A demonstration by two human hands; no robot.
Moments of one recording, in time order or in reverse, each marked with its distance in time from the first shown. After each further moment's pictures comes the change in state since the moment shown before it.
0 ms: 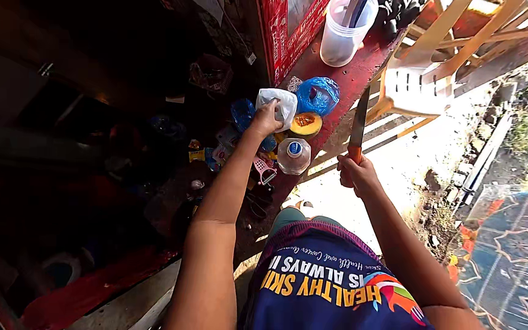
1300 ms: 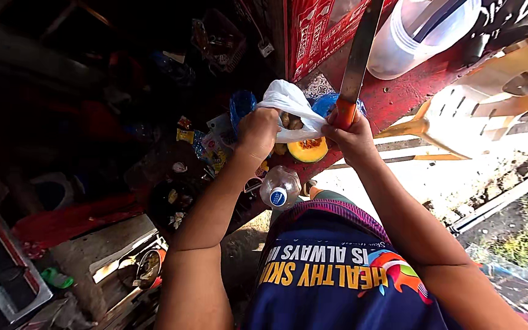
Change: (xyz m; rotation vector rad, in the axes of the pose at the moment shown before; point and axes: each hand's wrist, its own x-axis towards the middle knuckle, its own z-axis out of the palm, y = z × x) left_hand -0.001 0.063 -0.031 0.252 -0.001 -0.482; right_hand 0.171 -0.097 0.043 -0.043 -0.544 -0.314
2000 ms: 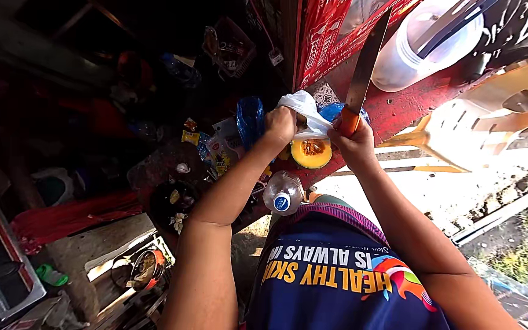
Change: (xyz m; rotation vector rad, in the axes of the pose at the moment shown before) left_hand 0.066 0.013 0.035 0.047 -0.139 -0.061; right_hand 0.007 0.011 -0.002 -0.209 0.064 -0.110
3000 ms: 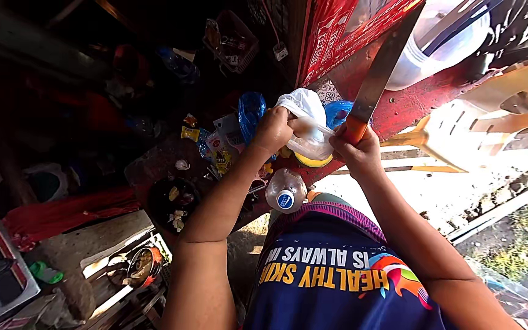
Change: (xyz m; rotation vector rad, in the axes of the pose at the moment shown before) left_hand -0.046 -0.028 -0.018 -0.457 0.145 0.171; right_hand -0.021 -0.019 0.007 0.127 -0.033 -0.010
